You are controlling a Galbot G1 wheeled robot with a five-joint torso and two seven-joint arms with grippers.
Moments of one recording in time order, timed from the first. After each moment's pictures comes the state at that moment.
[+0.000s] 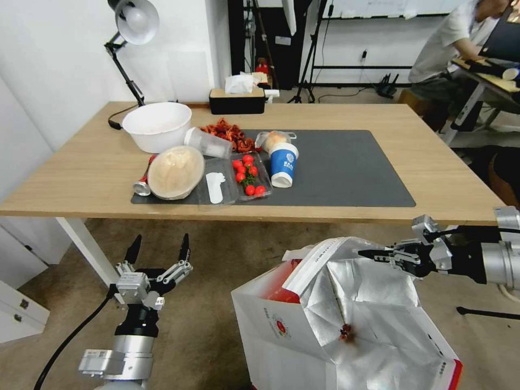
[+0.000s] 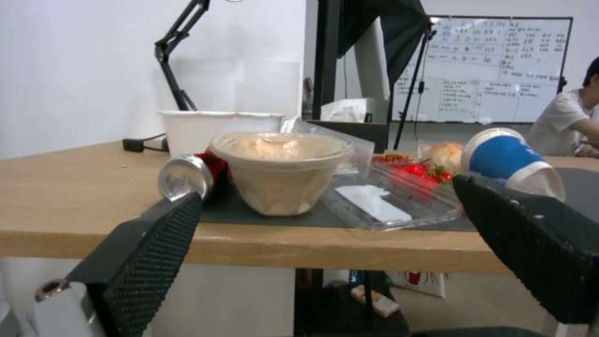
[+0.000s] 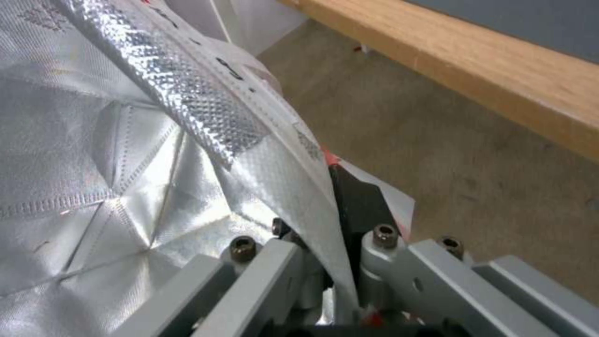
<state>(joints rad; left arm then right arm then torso) 1.83 -1.17 -0.43 -2.26 -0.28 -0.36 -0.26 -1.71 0.42 1.06 2.12 1.03 -0.65 -0.77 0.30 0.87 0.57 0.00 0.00</state>
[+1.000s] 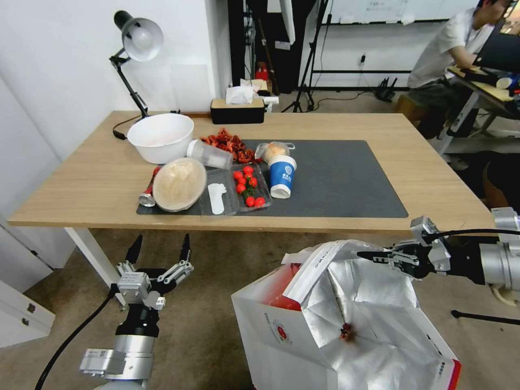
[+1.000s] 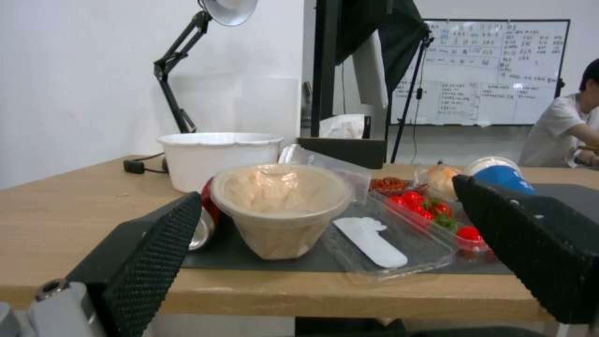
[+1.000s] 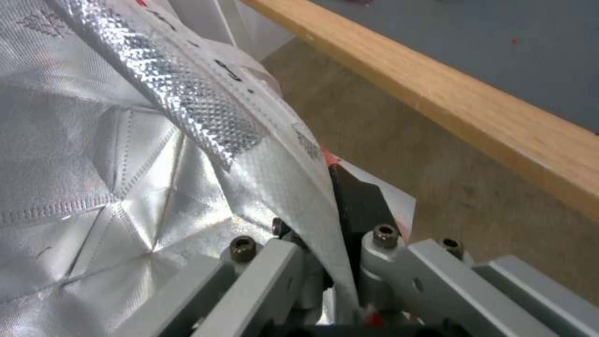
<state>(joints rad) 1.83 -1.17 -0.43 -2.26 -0.28 -0.36 -0.26 -1.70 0.42 1.04 2.12 1.02 -0.64 -0.77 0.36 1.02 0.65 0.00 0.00</state>
